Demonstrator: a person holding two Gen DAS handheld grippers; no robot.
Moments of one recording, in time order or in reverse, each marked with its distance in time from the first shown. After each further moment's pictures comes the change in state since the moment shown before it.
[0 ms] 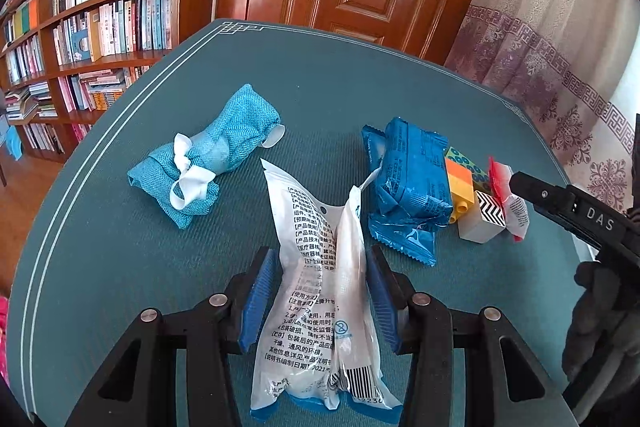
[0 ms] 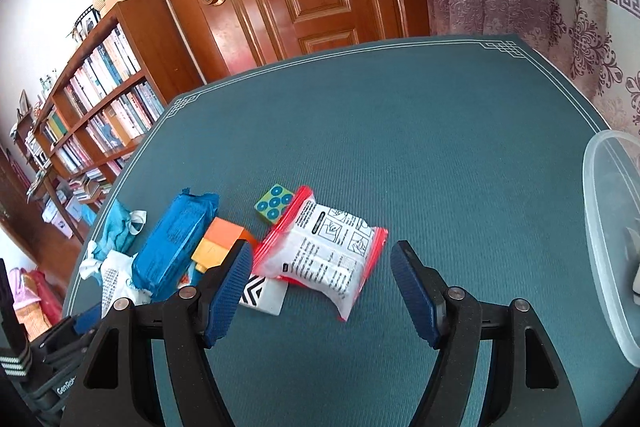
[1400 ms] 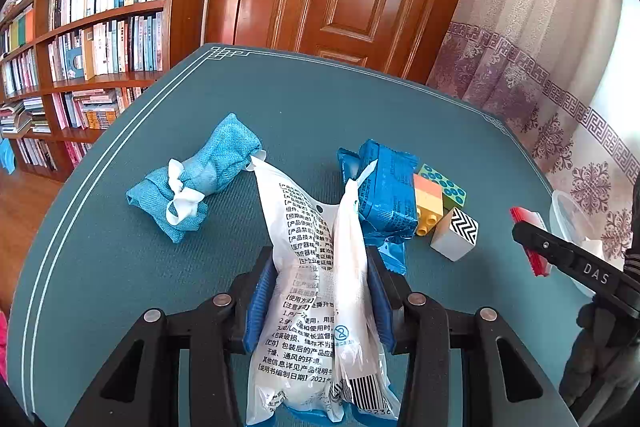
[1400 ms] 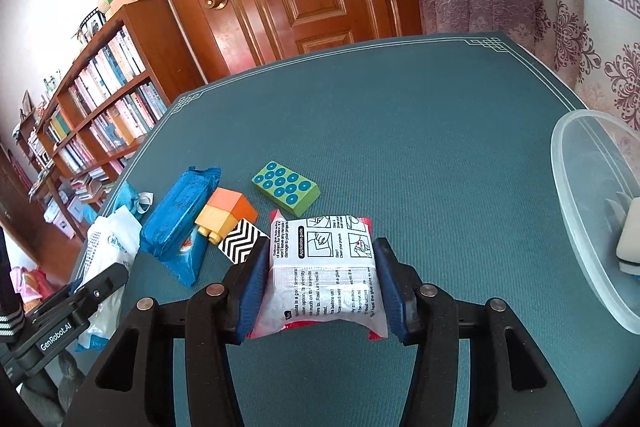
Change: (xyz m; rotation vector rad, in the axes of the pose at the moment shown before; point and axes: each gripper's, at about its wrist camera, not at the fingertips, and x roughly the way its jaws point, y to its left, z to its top) left arm -0.020 -0.009 -0.001 0.026 -0.081 -0.046; right arm -0.042 -0.013 -0.034 -0.002 -0.027 -0.003
